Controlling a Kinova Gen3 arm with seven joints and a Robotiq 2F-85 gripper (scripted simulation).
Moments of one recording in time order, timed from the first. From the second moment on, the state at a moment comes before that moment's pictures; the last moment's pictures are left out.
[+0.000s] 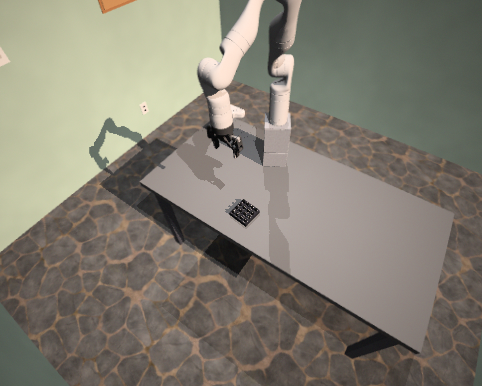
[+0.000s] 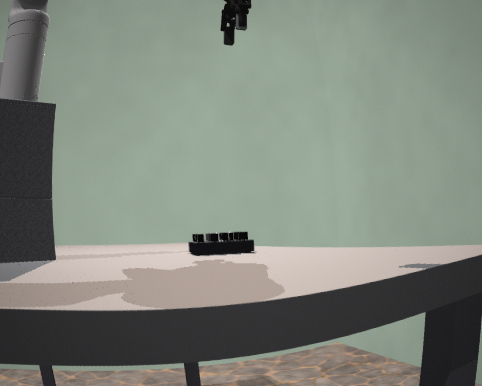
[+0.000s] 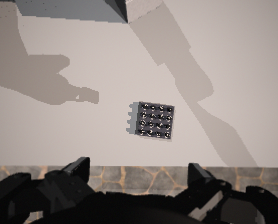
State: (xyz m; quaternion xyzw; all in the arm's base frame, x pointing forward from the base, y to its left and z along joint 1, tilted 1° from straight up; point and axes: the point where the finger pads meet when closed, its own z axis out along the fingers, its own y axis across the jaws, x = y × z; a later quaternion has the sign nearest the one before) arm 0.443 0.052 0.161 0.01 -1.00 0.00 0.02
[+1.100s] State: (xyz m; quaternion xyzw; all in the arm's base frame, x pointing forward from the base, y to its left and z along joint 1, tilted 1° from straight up) arm 0.455 -0.005 0.191 0.04 -1.00 0.01 0.00
